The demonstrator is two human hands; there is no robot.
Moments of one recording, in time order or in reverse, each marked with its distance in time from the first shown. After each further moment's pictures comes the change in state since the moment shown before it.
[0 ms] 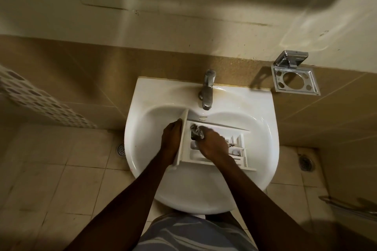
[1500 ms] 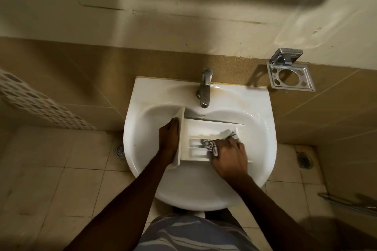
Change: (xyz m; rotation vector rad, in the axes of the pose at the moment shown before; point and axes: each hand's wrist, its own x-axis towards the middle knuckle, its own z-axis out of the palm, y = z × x) left_hand -0.012 0.005 -0.001 -0.055 0.064 0.070; right_hand -0.054 0.044 -0.007 -0.330 0.292 -0.127
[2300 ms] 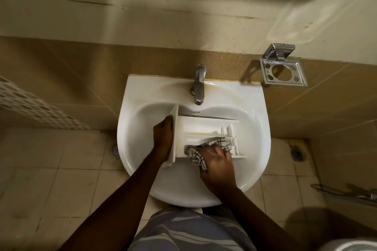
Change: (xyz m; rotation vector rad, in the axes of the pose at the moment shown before) left_hand -0.003 0.005 0.002 -0.033 0.017 -0.037; right_hand -0.036 -0.011 0.016 0.149 0.035 -0.133
